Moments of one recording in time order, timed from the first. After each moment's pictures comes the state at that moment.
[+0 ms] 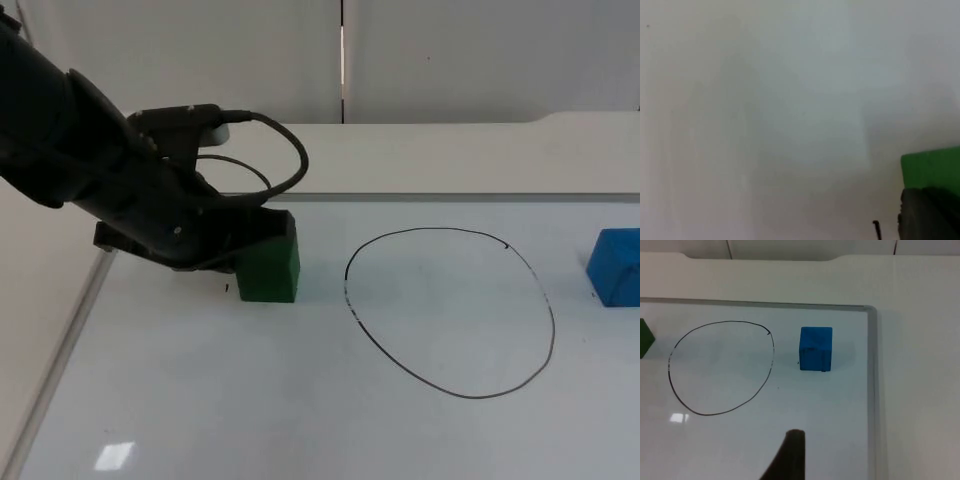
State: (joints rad) right arm 0.06 0.00 -0.52 0.03 1.08 0.01; left arm -0.38 2.02 -0.98 -1.02 0.06 0.72
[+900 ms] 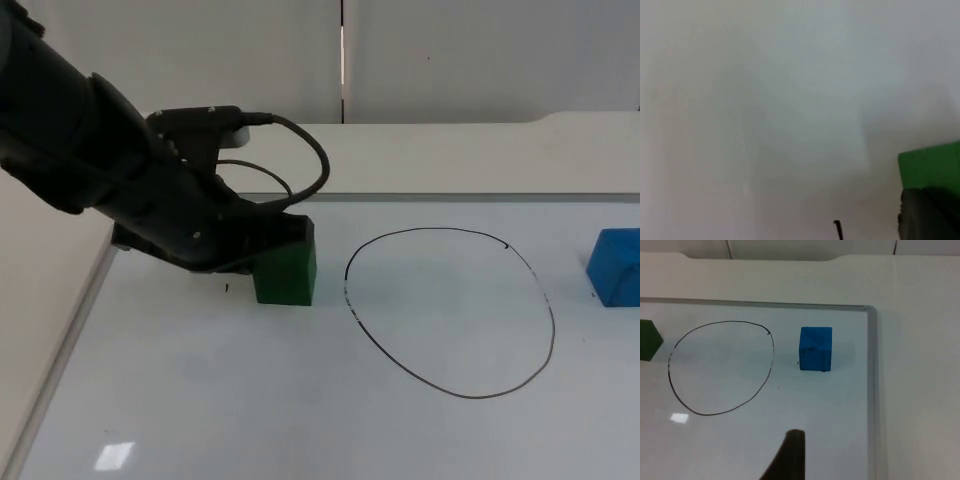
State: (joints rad) right arm 0.06 0.00 -0.52 0.03 1.08 0.01; left arm -0.43 2.02 -0.98 -1.03 0.04 0.72
